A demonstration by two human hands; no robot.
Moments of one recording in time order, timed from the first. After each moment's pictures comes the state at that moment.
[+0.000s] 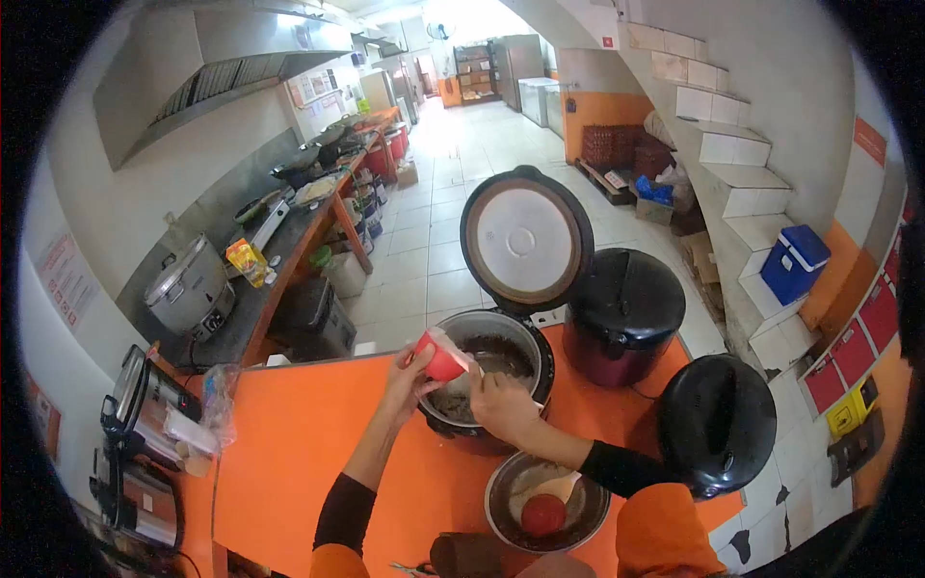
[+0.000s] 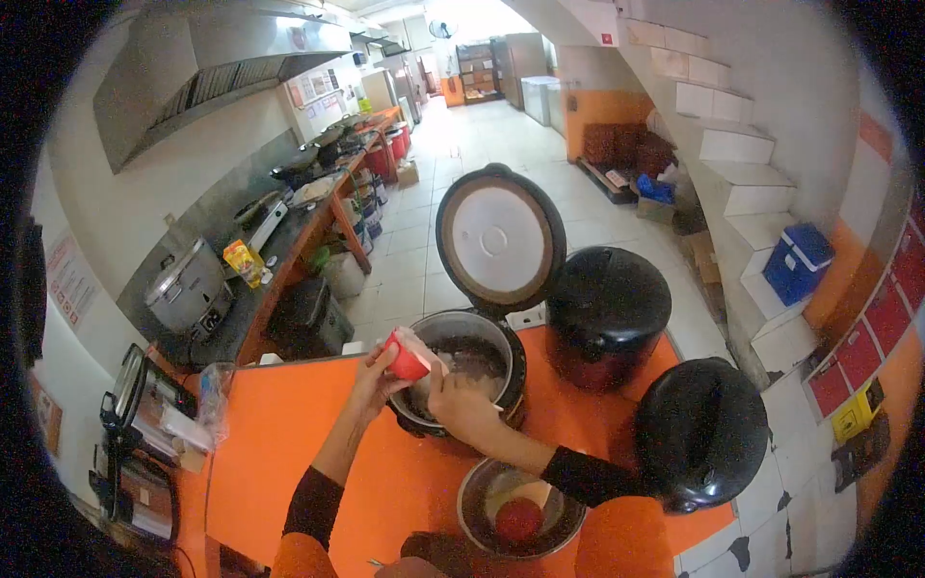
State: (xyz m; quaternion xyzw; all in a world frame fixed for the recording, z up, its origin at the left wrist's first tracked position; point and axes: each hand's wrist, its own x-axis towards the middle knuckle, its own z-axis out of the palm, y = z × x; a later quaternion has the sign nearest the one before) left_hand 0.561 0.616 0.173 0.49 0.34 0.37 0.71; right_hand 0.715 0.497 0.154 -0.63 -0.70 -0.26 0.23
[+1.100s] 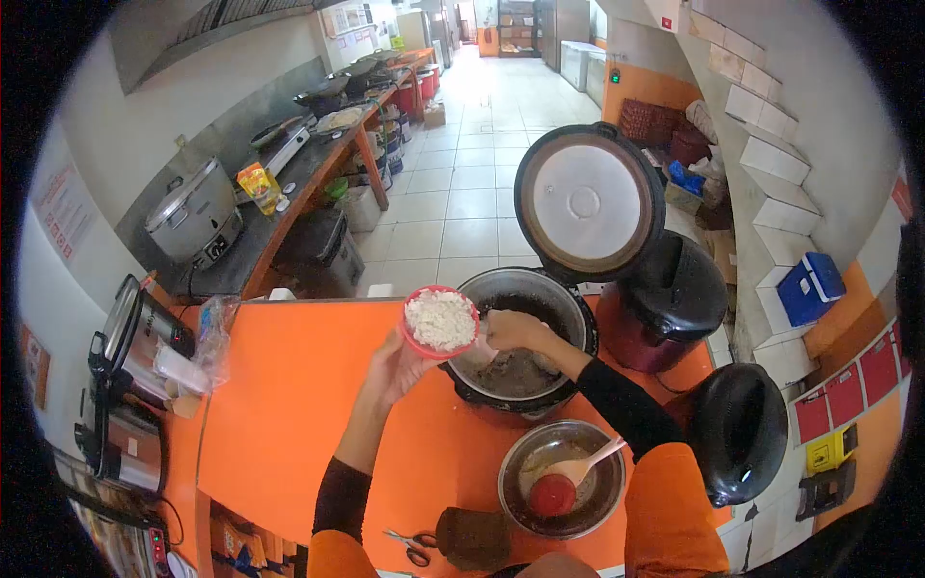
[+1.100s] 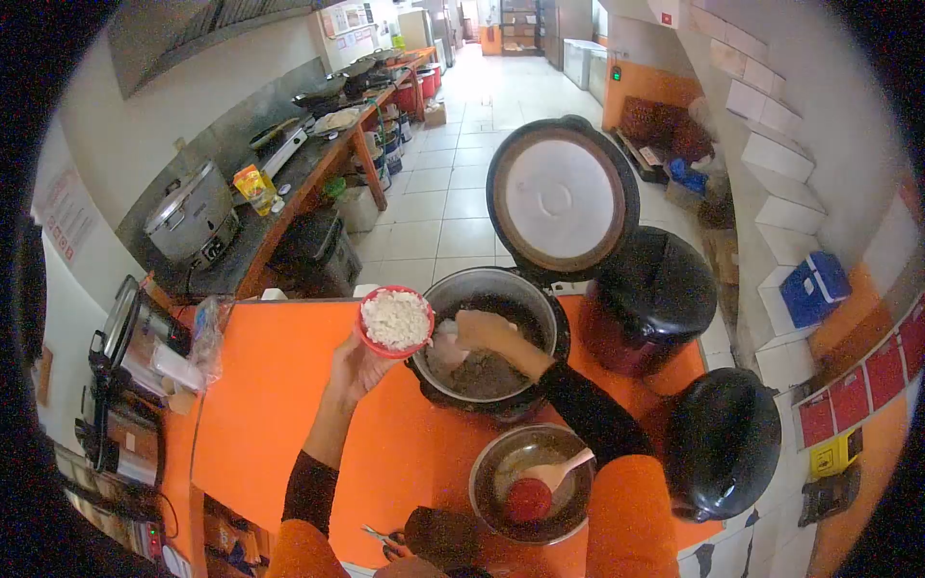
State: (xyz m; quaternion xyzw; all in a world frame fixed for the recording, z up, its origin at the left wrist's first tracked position) left_hand 0.497 0.613 0.161 0.38 0.14 0.39 0.82; right_hand 0.742 0.631 0.119 -0.58 -0.79 0.16 0.10
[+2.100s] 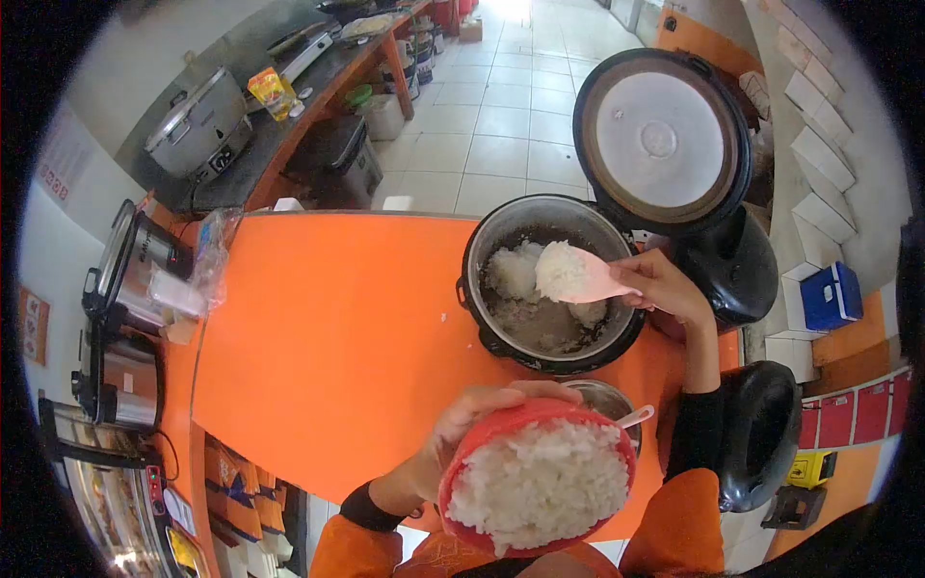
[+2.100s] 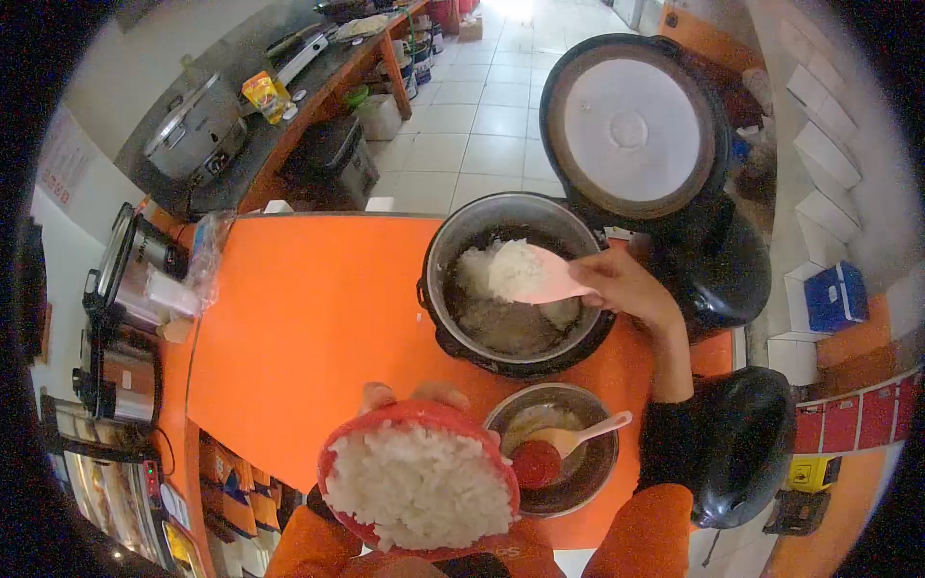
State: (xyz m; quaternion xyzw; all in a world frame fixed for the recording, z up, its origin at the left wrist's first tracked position) left_hand 0.527 0.466 0.188 0.40 -0.07 0.41 0.82; right_hand 0.831 0.551 0.178 -0.56 -0.54 0.56 0.29
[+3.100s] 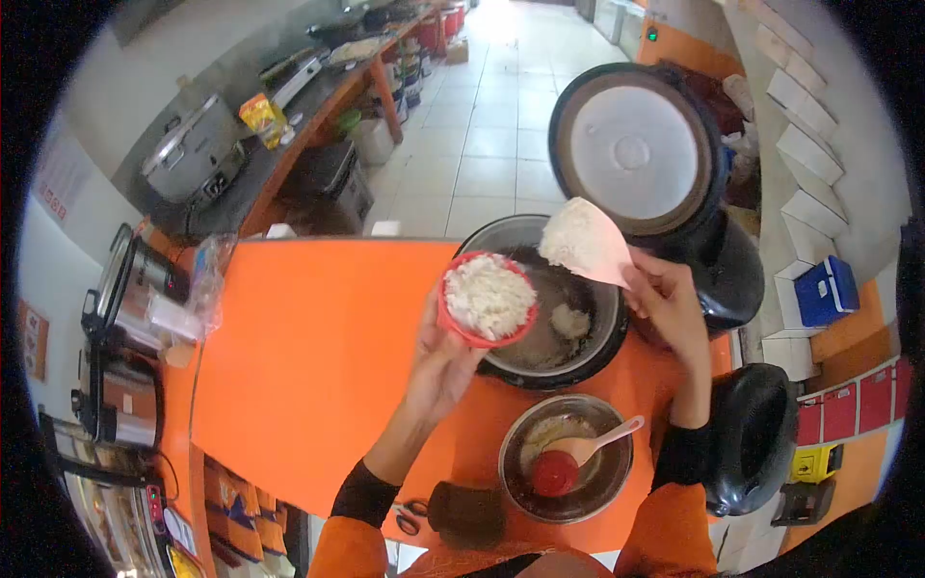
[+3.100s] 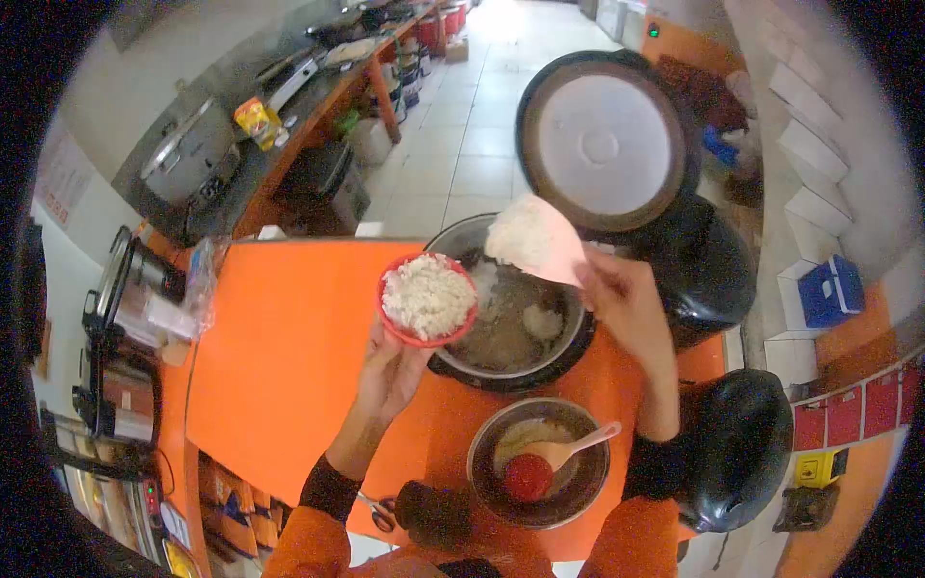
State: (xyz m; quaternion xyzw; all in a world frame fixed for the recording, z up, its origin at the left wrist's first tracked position) left_hand 0.544 0.549 0.145 0.31 0.12 0.53 0.78; right_hand 0.820 0.518 0.204 -0.58 -0.55 0.33 0.50
